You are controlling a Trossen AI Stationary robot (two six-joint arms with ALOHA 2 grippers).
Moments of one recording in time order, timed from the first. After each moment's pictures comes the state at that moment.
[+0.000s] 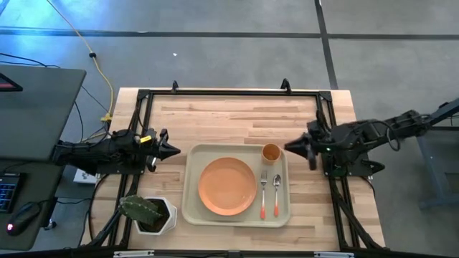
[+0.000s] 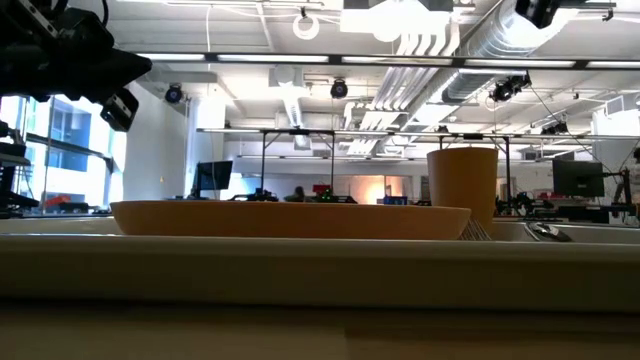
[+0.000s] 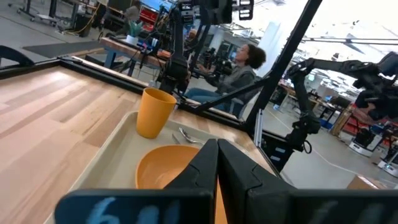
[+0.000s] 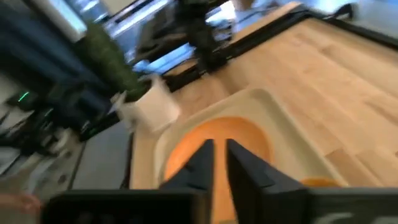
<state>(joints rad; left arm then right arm) 0.05 0.00 0.01 0.04 0.14 -0.39 0.32 0.74 0.87 -0.48 0.31 0.61</state>
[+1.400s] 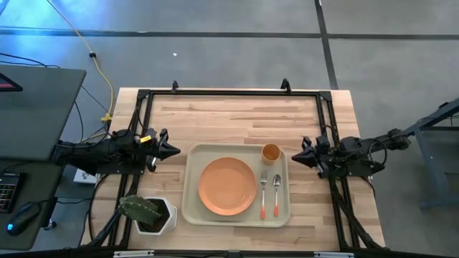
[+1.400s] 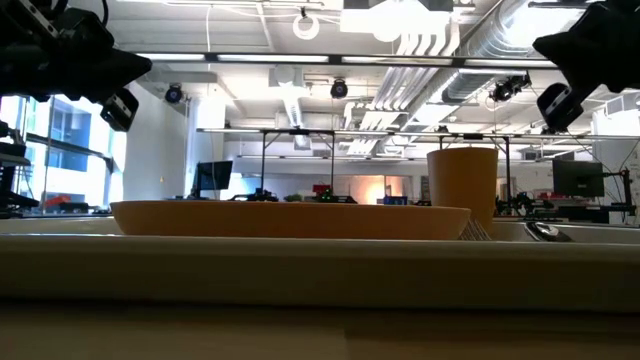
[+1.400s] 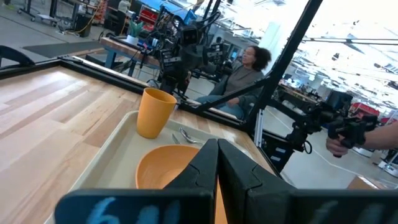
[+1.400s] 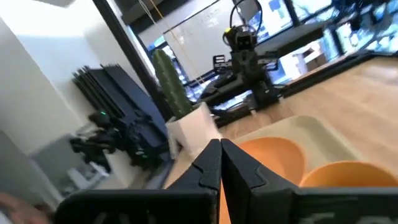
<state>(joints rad) 0.05 0.01 0.01 0.04 0.14 -0.39 0.29 0.00 0.01 0.11 0.14 0.49</state>
